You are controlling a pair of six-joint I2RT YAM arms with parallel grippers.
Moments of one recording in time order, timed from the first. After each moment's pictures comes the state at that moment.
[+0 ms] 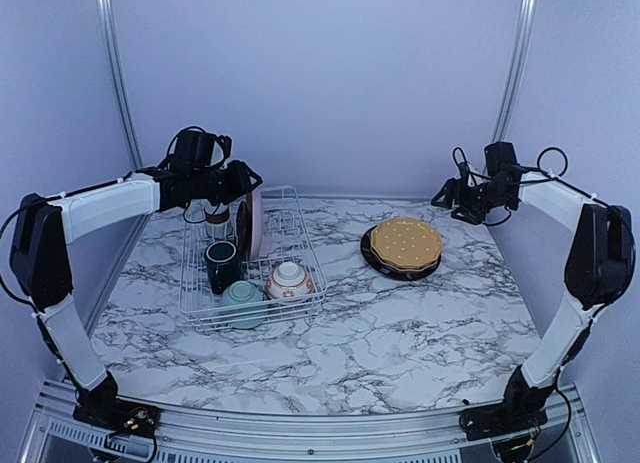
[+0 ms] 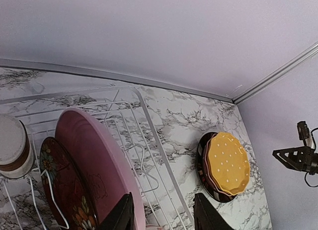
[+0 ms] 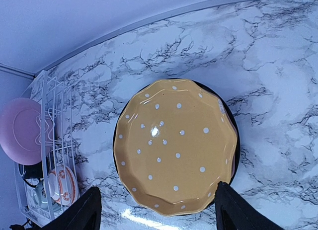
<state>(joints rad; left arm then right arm) -0.46 1.74 1.44 -0.14 0.14 -0.62 0.02 1.73 1.46 -0.58 -0.46 0.31</state>
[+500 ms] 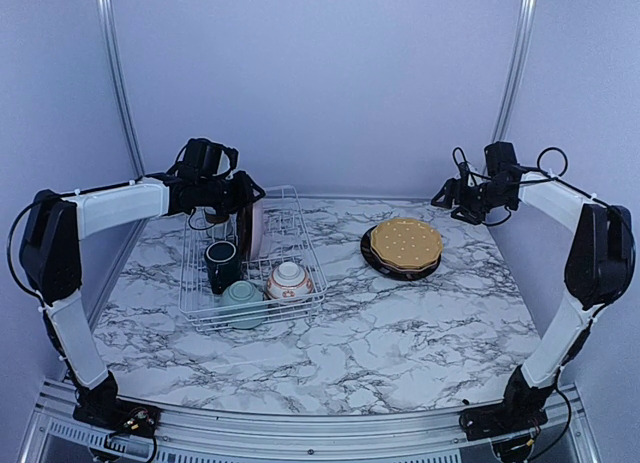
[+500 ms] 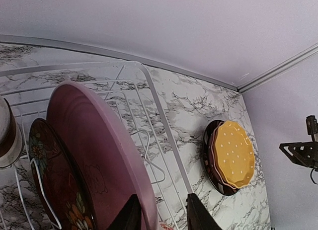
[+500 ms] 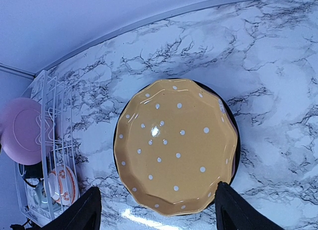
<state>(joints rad) -0.46 1.82 1.44 -0.14 0.19 -0.65 0.02 1.73 1.46 -0.58 -0.46 0.31</state>
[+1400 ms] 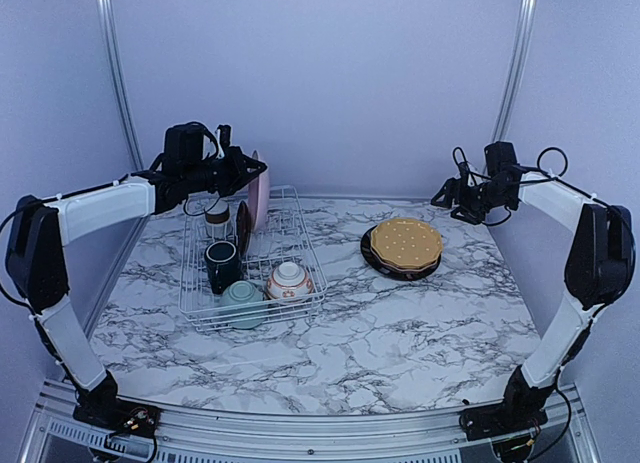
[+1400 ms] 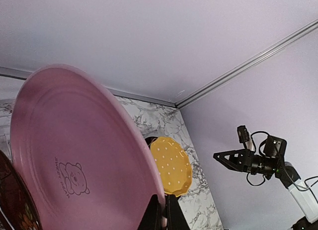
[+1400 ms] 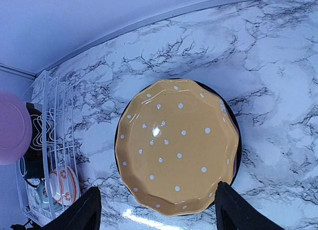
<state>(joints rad) -0.44 1.73 1.39 0.08 0.37 -0.80 0.02 1.73 1.46 -0.58 -0.47 0.31</state>
